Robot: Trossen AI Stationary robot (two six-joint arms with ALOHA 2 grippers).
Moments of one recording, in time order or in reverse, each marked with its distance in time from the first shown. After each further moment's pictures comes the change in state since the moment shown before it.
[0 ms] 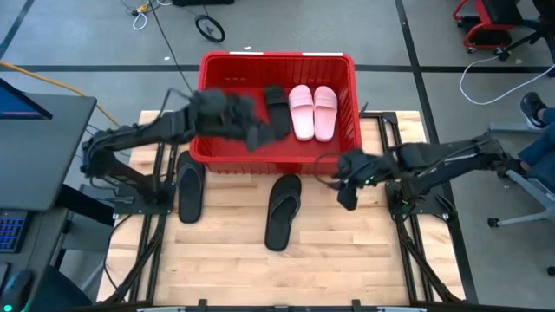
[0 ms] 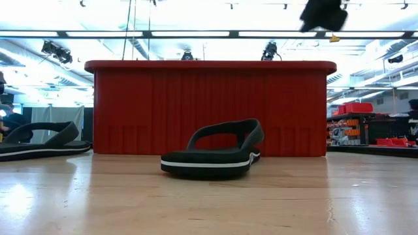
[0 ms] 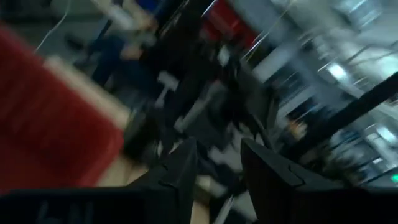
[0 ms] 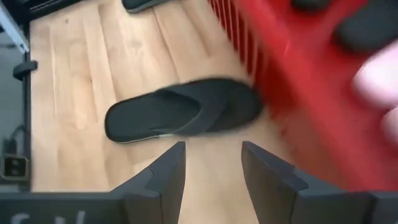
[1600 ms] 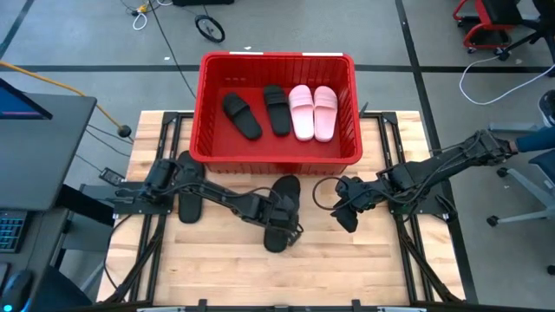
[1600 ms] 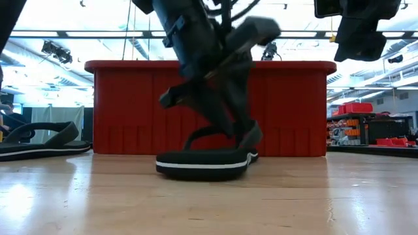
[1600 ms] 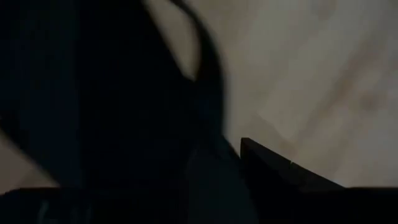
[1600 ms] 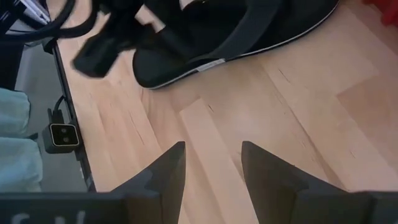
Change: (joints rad) left arm -0.486 0.649 -0.002 -0.362 -0.433 -0.231; right arm 0.168 -0.001 -0.285 0.213 -0.121 0.396
